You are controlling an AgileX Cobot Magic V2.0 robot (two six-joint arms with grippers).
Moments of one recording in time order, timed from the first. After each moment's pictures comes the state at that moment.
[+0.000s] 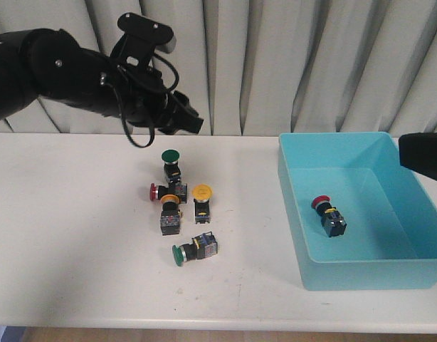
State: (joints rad) left arm -0.40 1.73 -1.57 -0.28 0.64 0.29; right arm -0.07 0.83 -1.17 0.74 1.13 -0.75
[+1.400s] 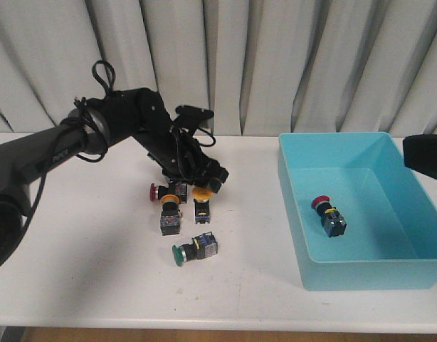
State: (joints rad) left arm -0.38 2.28 -1.92 -0.36 0.93 0.27; right arm -0.07 0.83 -1.17 0.71 1.13 -0.74
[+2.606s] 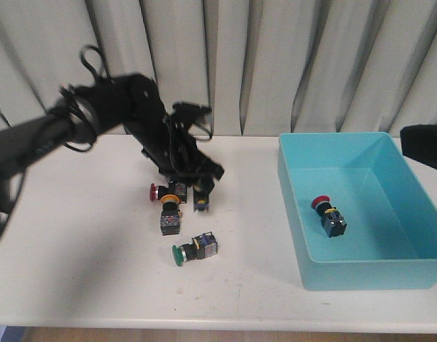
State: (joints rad) left arm -0.38 2.19 -1.93 -0.37 1.07 0.26; right arm -0.07 0.86 -1.17 0.71 1.09 -0.83
